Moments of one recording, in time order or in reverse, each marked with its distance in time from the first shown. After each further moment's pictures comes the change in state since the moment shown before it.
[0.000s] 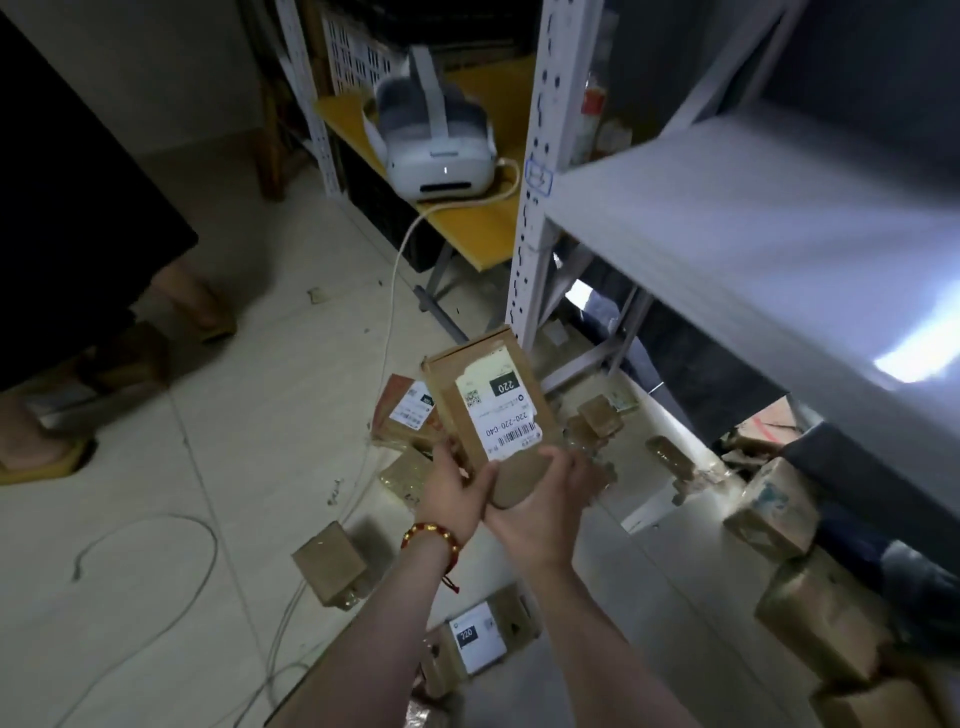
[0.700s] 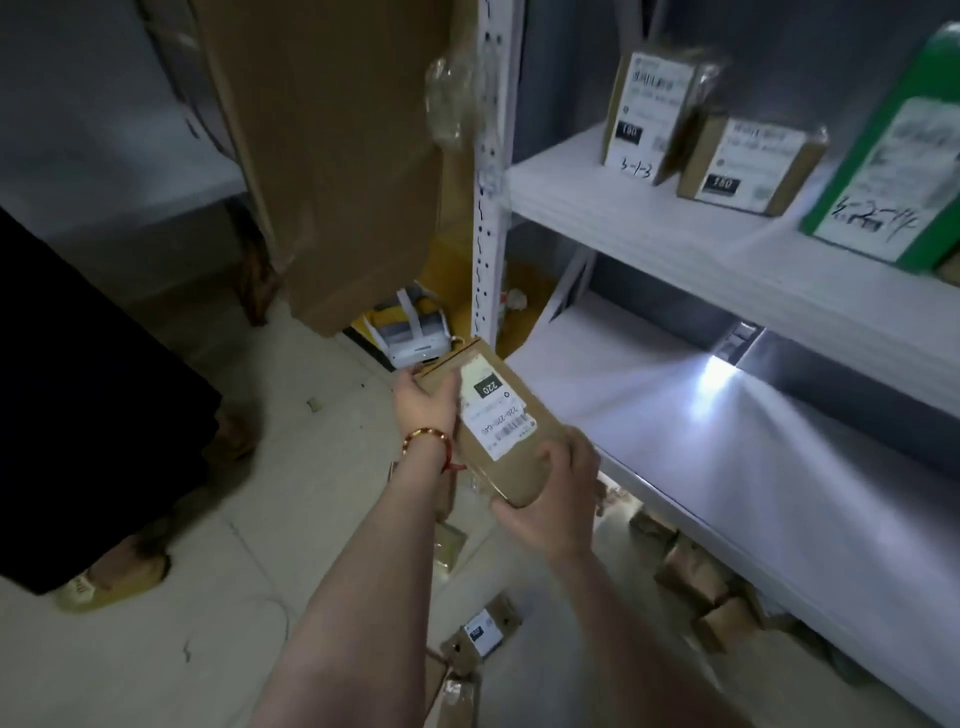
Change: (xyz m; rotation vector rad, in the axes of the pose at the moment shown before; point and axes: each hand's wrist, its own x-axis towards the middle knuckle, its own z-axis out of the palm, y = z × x) left_hand -0.120 0.398 -0.221 -0.272 0.185 0.029; right_hand -0.019 -0.330 -0.308 -0.165 0.102 -0.156
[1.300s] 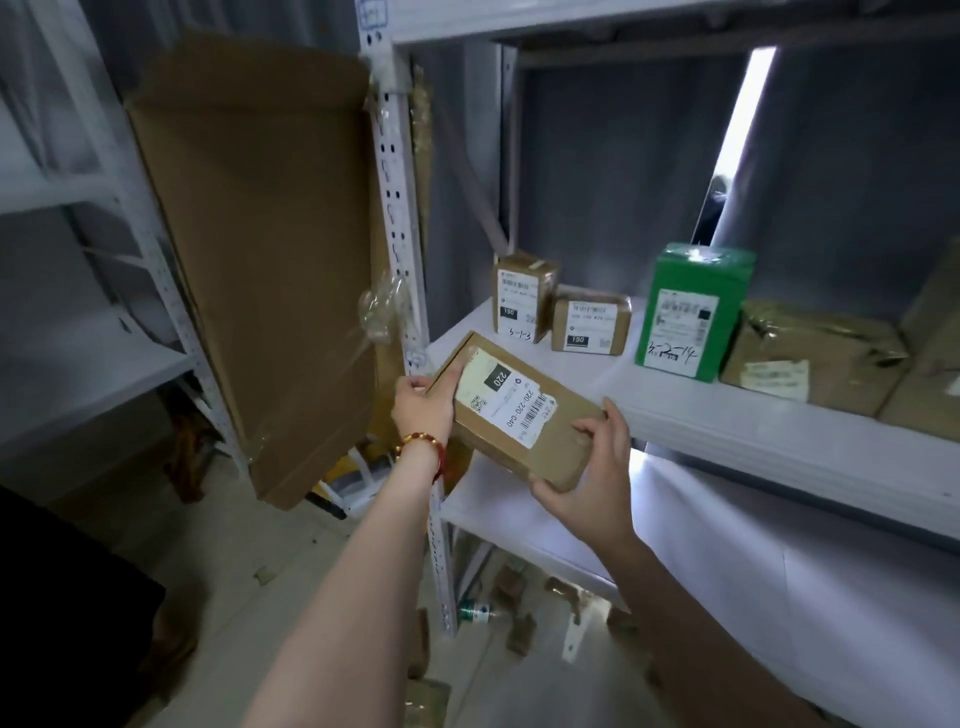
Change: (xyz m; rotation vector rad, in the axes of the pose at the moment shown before) left_hand -0.051 0.213 0.009 -0.090 -0.256 0.236; right_hand 0.088 -0.061 -0.170 0.181 0.294 -0.048
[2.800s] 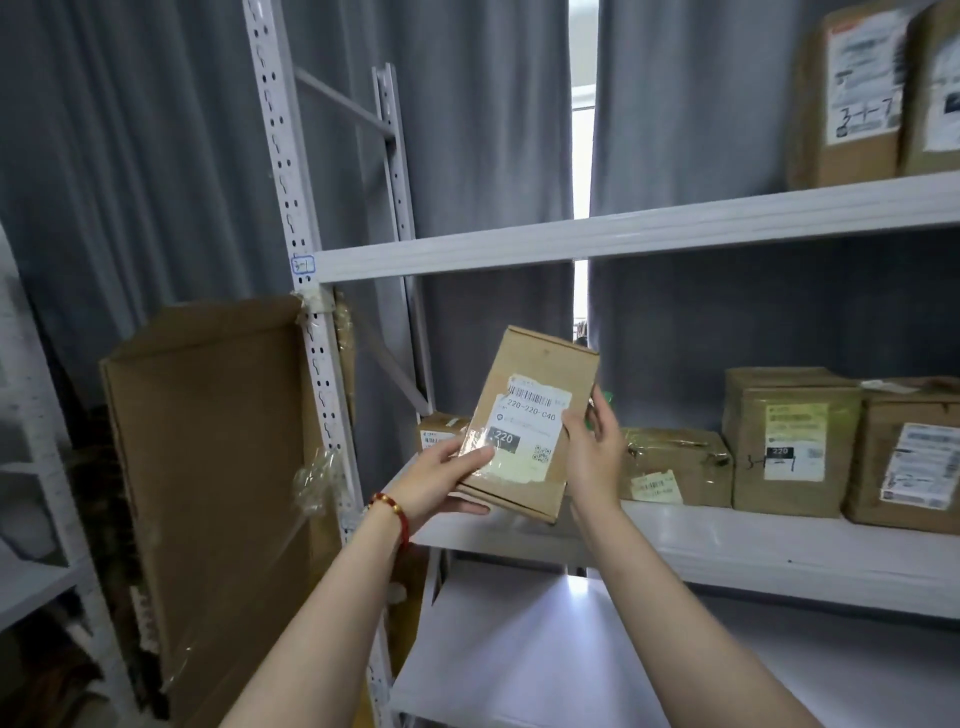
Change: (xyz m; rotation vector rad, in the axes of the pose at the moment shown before) left_hand -0.068 0.149 0.012 0.014 -0.994 0.214; right_hand 0.105 -0.129 -0.133 0.767 0.544 0.243
